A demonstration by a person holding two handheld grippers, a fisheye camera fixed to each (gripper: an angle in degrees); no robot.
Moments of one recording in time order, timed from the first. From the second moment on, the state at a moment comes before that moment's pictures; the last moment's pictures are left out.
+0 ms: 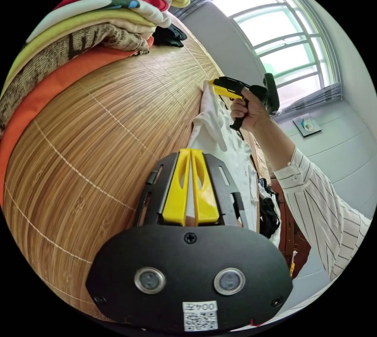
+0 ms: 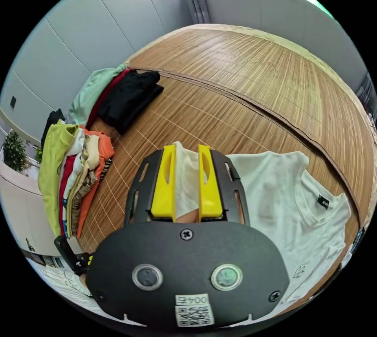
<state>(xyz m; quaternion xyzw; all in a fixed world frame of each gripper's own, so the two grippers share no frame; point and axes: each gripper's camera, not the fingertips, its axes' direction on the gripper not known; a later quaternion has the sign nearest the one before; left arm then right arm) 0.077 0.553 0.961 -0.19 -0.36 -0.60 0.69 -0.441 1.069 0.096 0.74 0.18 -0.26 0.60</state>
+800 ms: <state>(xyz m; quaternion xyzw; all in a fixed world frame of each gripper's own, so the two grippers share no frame) 0.036 0.533 0.914 -0.17 -0.36 -0.61 0.68 -0.284 1.062 0.126 0.73 0.02 -0.30 0.61</state>
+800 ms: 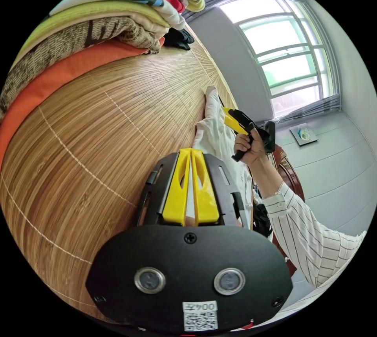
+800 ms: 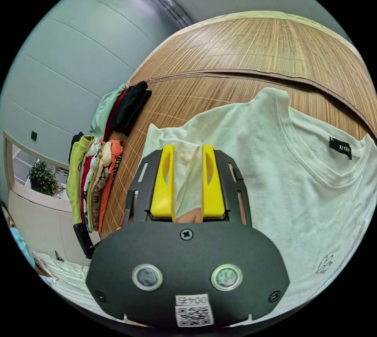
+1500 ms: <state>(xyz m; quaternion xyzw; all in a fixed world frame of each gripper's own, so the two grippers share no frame) -0.010 0.476 0.881 -0.15 -0.38 -0.61 0.68 -0.283 1.103 0.309 0.85 0.14 -0.20 0.47</state>
